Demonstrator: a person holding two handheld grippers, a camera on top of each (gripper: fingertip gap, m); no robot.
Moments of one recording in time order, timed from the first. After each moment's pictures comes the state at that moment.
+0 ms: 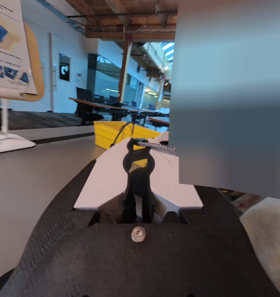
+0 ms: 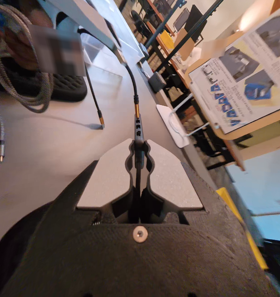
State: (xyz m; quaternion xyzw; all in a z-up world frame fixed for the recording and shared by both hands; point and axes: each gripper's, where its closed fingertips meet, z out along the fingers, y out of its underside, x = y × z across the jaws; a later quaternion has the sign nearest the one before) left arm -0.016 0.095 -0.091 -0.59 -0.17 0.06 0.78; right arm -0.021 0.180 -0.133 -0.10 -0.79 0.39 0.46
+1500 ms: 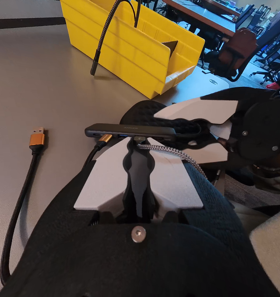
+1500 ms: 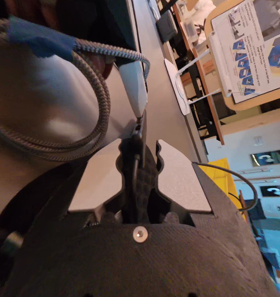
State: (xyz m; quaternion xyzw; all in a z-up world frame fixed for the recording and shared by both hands) left arm -0.025 0.184 -0.208 -0.80 -0.22 -0.02 0.56; right arm -0.016 0.205 -0.216 -0.11 -0.82 0.26 0.51
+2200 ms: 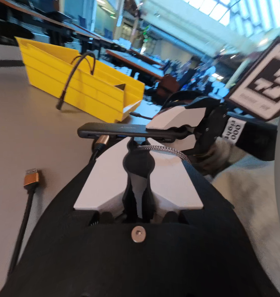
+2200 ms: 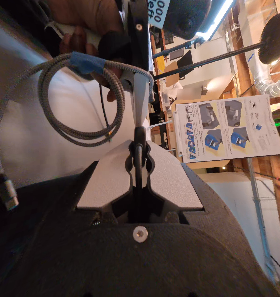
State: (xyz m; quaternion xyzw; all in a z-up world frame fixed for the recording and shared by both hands) left arm -0.004 0.154 -0.151 -0.72 -0.13 -0.14 0.67; right arm 0.003 0.162 -0.148 0.10 -0.76 0.25 0.59
